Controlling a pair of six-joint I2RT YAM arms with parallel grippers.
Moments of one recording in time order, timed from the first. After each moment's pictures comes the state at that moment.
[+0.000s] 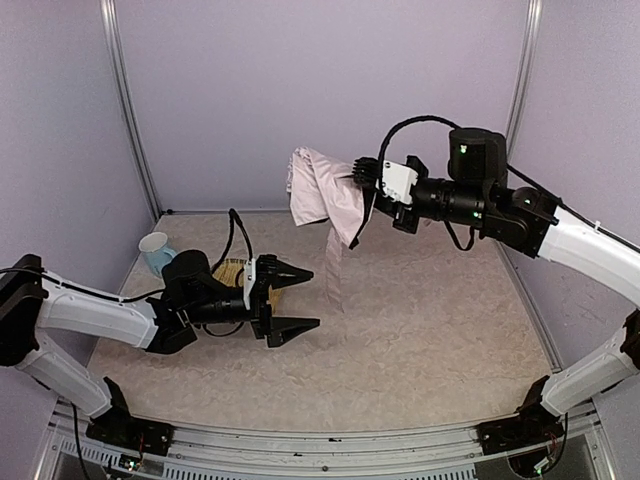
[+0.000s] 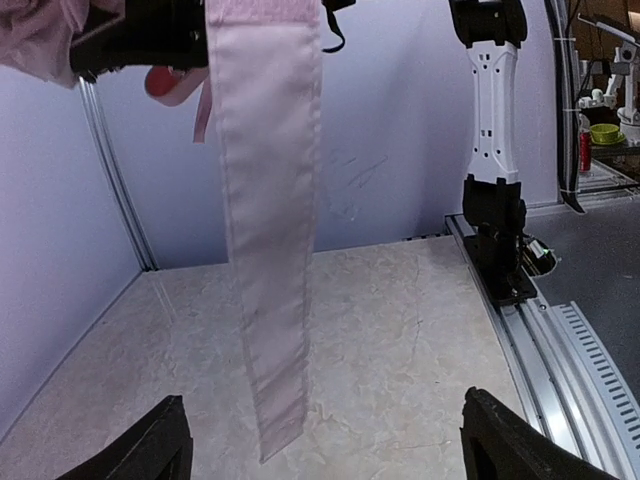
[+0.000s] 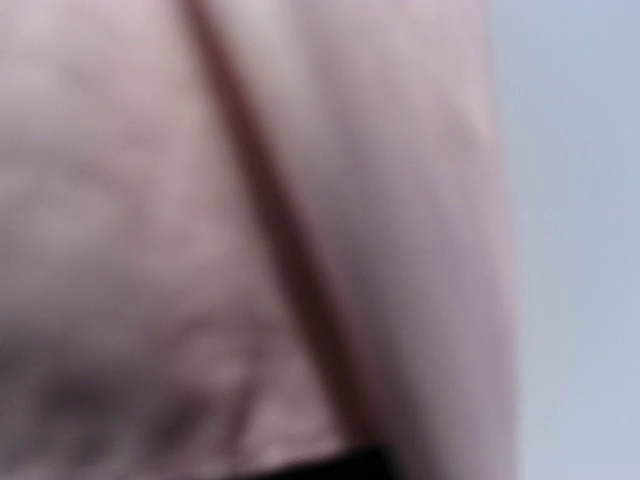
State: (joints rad) left arm -0.88 1.41 0.58 0.87 0.55 0.20; right arm 0.84 1.34 1.33 -0.18 -0.12 -0.86
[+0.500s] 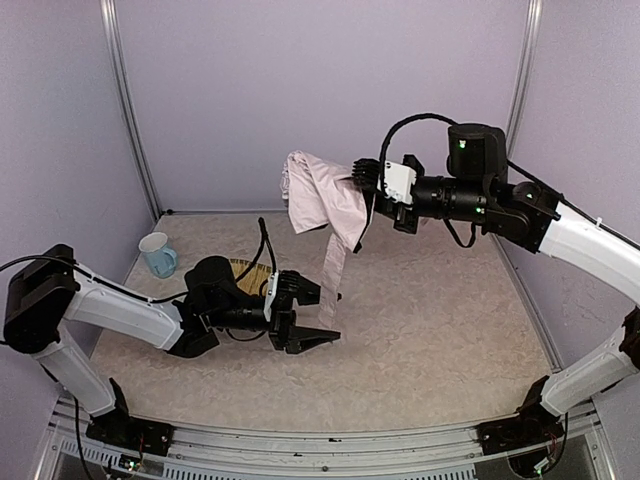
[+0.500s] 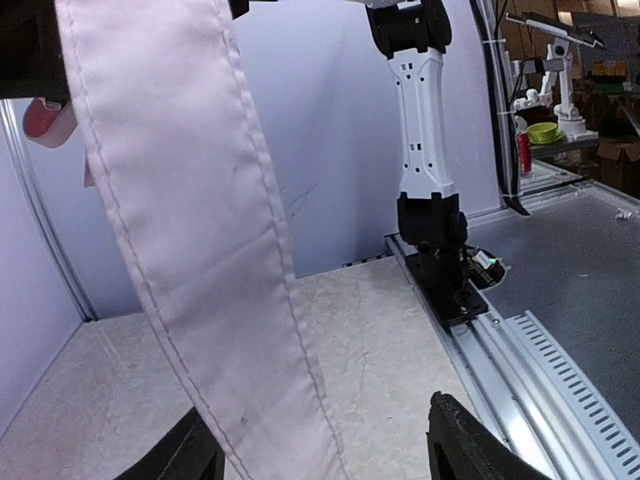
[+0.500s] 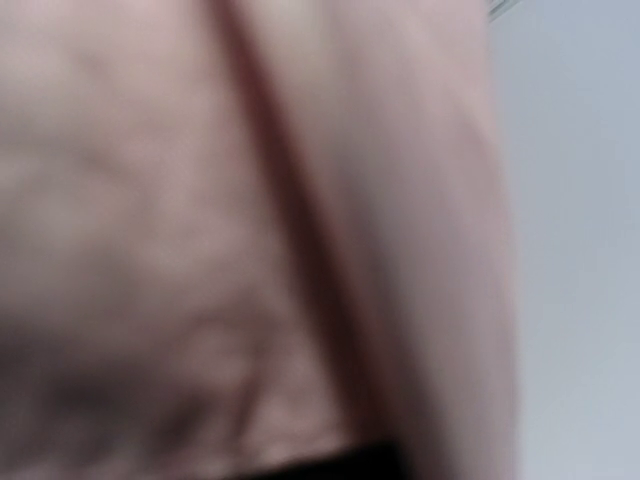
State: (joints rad) left arm -0.96 1.59 0.66 1.00 0.66 0.20; right arm 0.84 1.35 1.38 -0.24 -0.21 -0.88
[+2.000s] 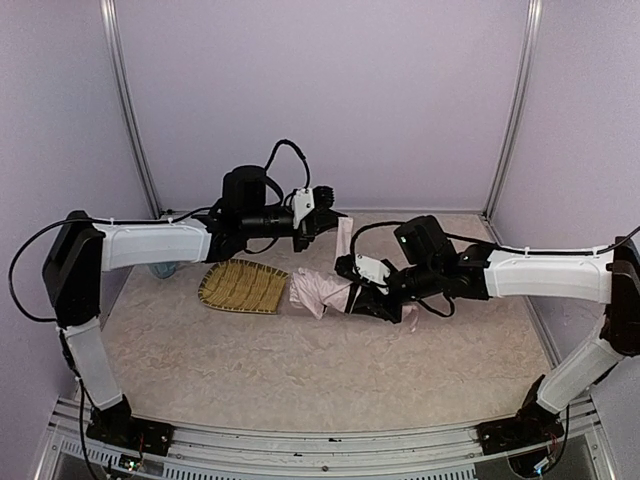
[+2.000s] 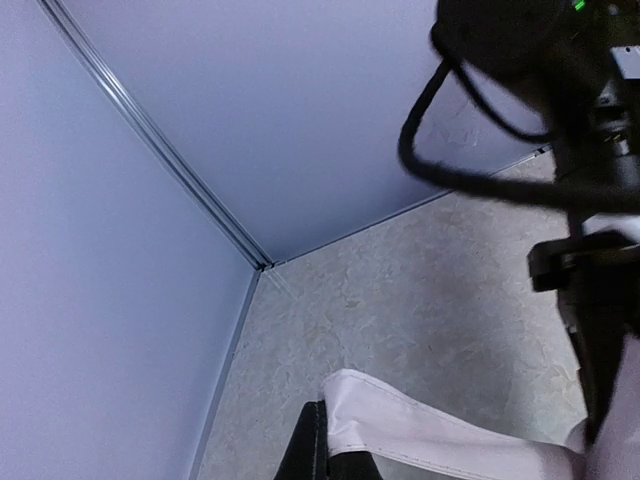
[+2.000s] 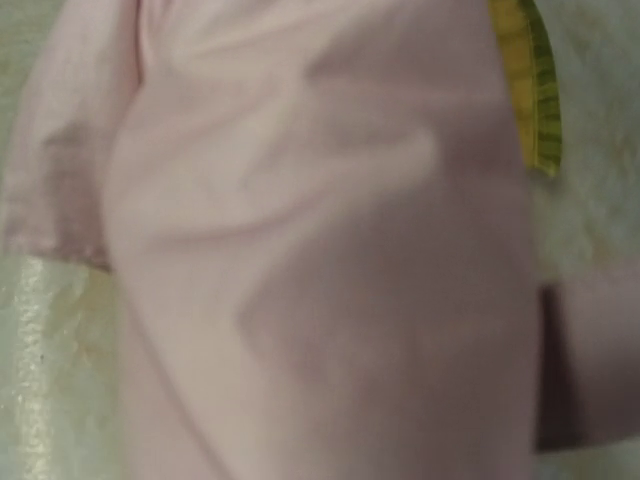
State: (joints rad) left arm -0.69 1.89 1.40 0.36 0.64 0.65; right arm 0.86 1.50 1.00 -0.21 -0.33 -0.49
